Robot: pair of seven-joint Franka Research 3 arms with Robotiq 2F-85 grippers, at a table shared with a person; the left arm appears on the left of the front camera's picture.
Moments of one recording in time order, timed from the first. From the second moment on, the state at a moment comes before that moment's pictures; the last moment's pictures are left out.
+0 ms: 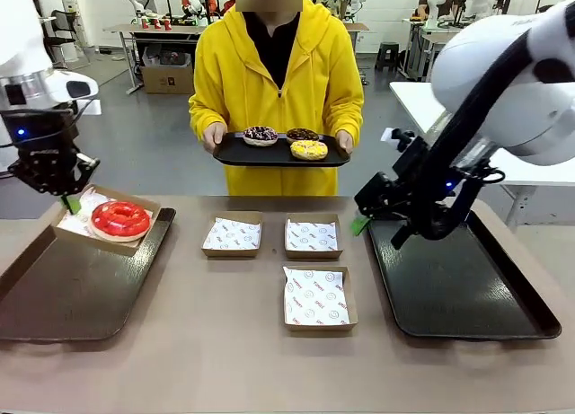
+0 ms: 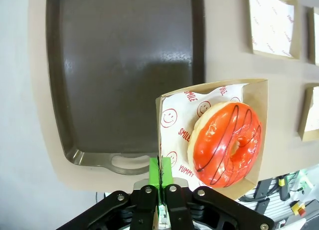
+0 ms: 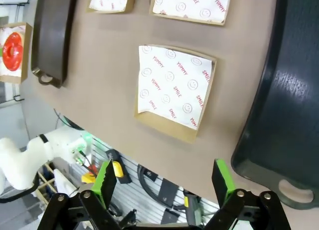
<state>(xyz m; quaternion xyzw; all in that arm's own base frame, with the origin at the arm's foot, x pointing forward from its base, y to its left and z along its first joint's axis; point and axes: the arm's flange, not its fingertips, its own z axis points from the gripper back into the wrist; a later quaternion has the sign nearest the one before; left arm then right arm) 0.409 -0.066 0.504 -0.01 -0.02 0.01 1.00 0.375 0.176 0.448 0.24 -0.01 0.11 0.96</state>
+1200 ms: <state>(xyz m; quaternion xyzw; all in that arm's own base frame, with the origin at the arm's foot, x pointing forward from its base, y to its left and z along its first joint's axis) 0.397 -0.047 0.488 0.00 -0.02 0.03 1.00 0.377 0.190 0.433 0.22 0.00 0.12 0.97</state>
